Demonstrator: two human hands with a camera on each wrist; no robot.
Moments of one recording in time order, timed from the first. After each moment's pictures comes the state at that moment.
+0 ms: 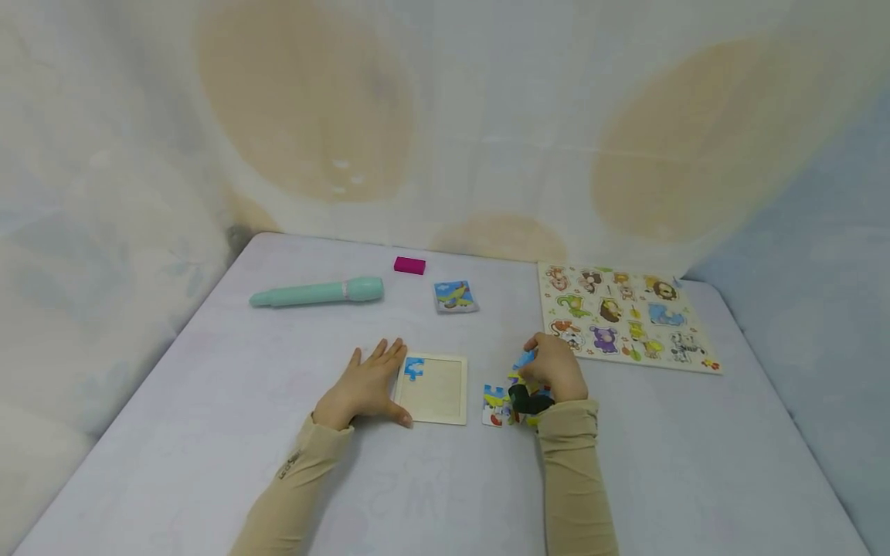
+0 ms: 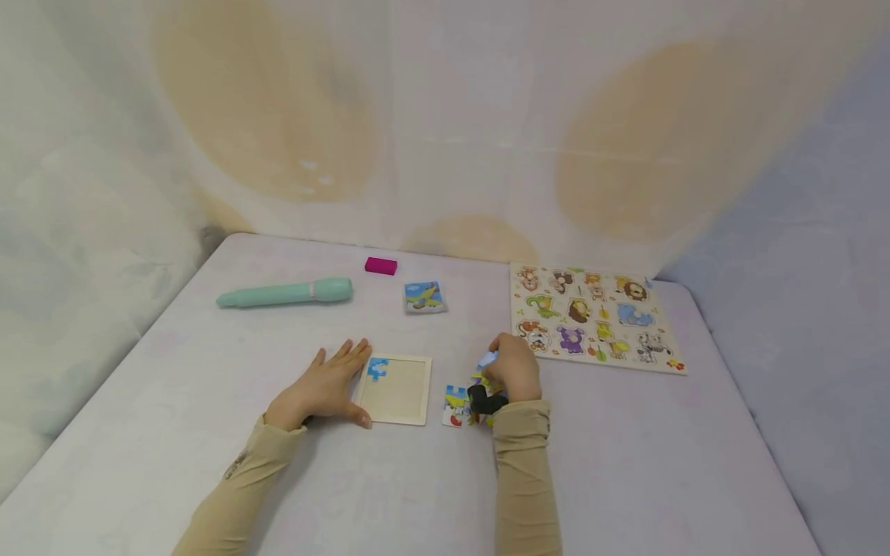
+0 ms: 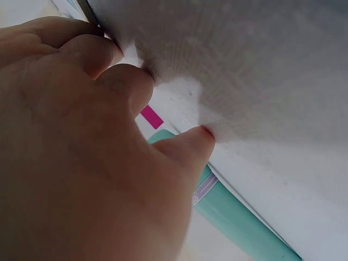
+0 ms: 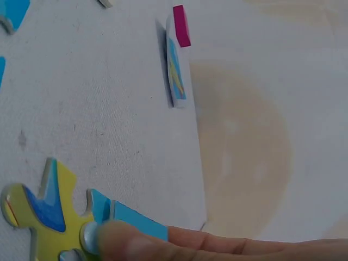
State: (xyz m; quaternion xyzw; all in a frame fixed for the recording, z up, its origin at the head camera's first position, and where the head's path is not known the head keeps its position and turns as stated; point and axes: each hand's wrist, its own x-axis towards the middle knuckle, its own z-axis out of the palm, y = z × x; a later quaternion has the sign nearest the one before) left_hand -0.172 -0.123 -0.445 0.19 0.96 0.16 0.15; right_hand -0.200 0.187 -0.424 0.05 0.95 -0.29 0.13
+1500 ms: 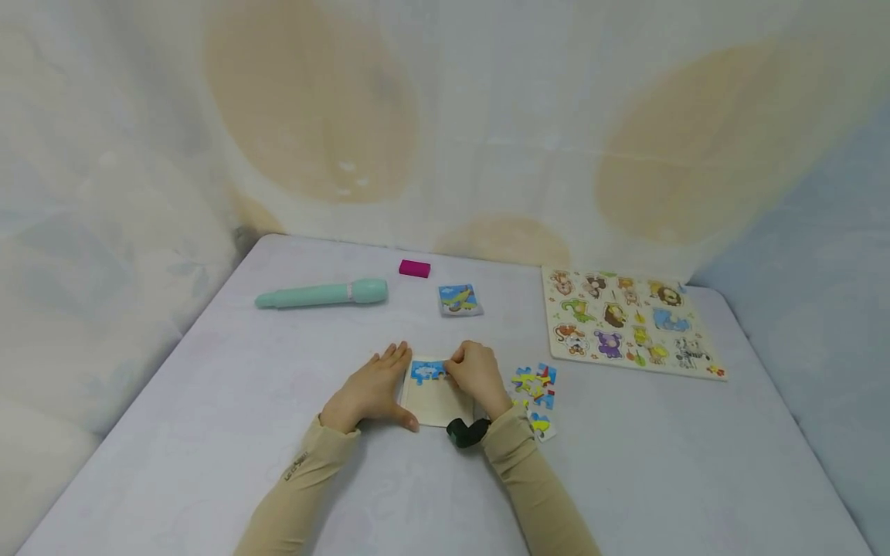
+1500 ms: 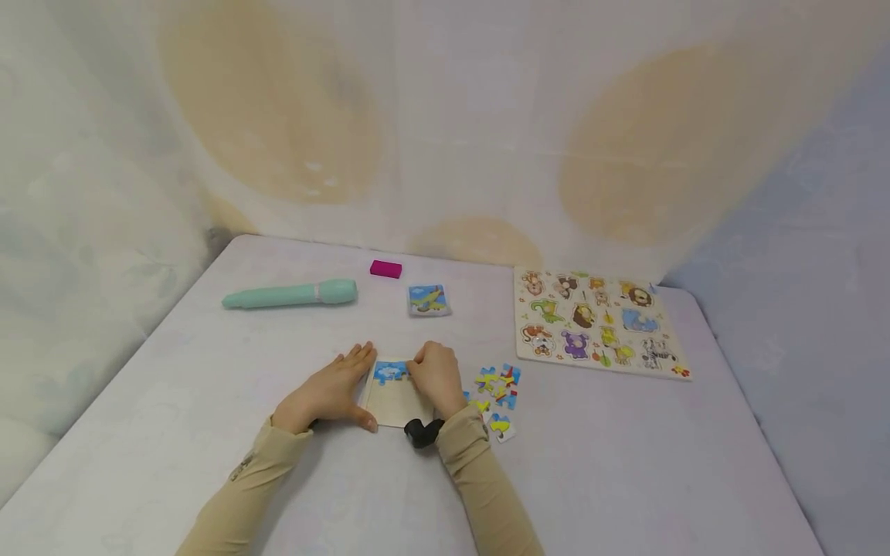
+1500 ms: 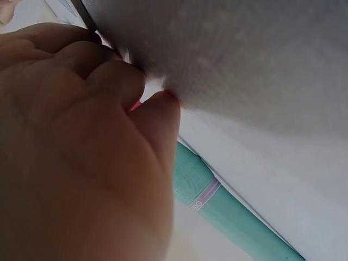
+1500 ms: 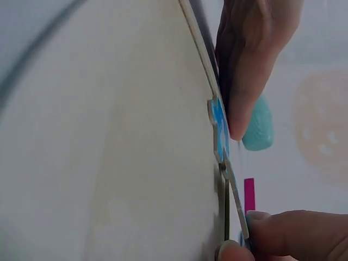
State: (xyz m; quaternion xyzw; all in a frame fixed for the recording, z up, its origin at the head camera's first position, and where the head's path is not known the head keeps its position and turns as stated) left_hand -0.168 -0.117 -0.445 0.21 0.95 0.18 0.14; right_hand -0.186 0.076 -0.441 -0.02 0.93 -0.37 0.05
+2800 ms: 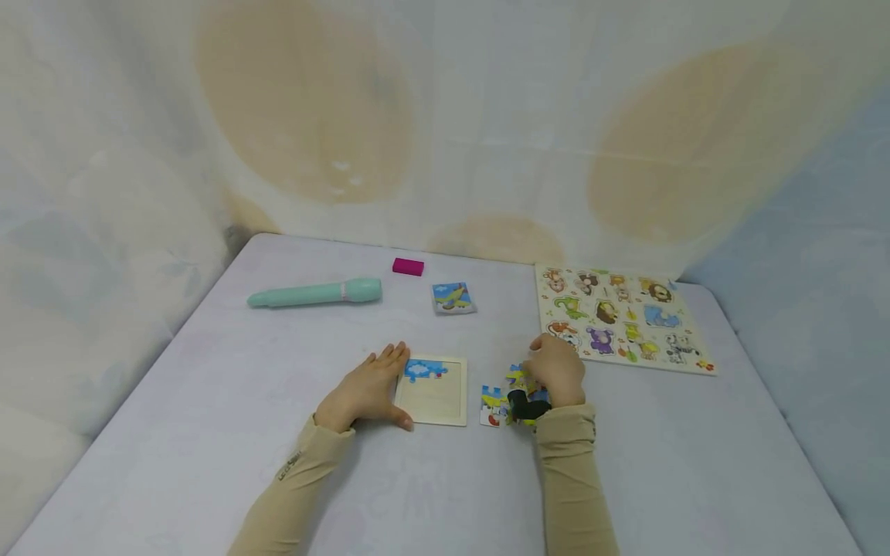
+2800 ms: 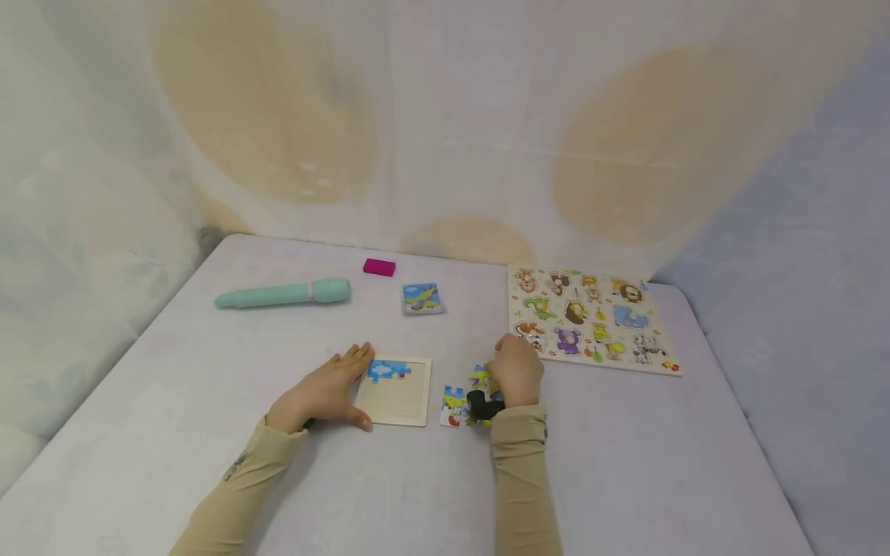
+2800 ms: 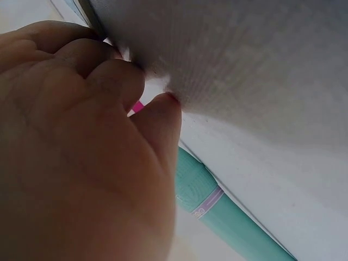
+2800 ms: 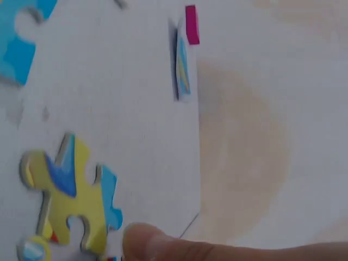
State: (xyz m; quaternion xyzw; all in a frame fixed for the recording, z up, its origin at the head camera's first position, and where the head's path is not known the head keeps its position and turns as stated) left_hand -0.167 -0.115 -0.445 0.22 0.95 0.18 0.16; right_hand -0.189 0.186 -0.415 0.10 0.97 -0.22 0.10
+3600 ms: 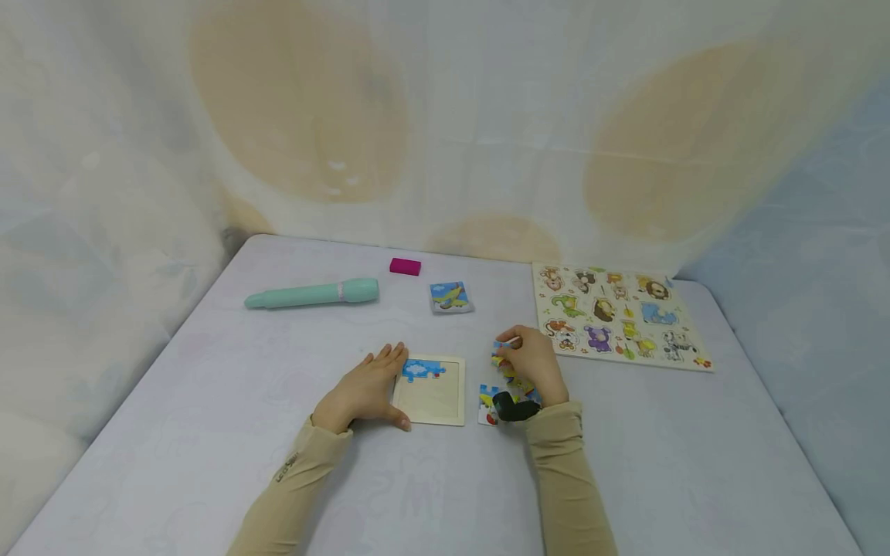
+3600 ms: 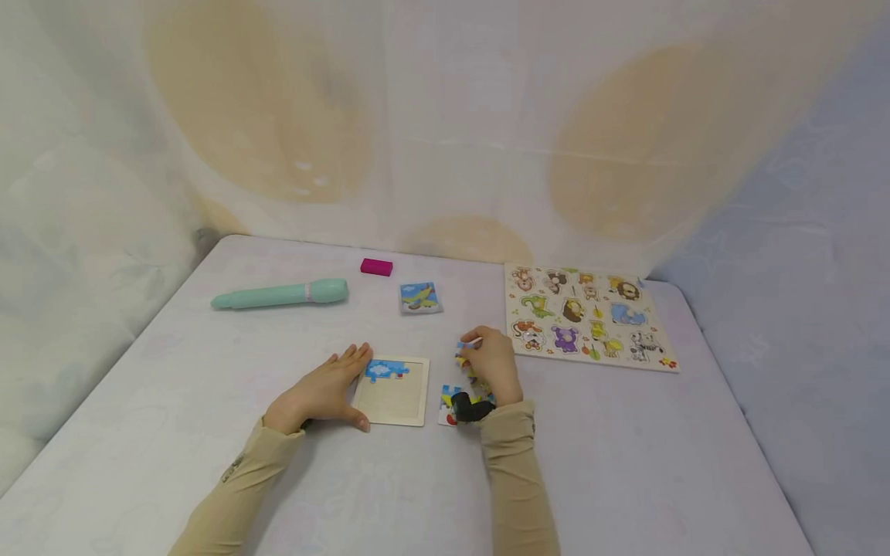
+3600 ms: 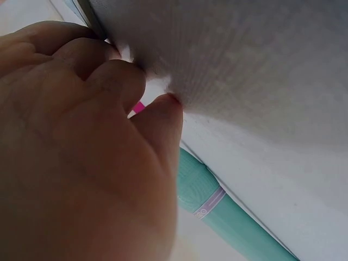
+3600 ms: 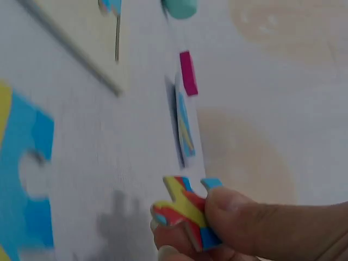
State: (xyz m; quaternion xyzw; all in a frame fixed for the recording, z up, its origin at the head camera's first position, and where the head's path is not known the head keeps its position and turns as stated) left_hand -0.168 -0.115 -0.445 0.22 0.95 0.18 0.16; right_hand -0.194 0.166 -0.421 0.03 0.90 -0.42 0.07
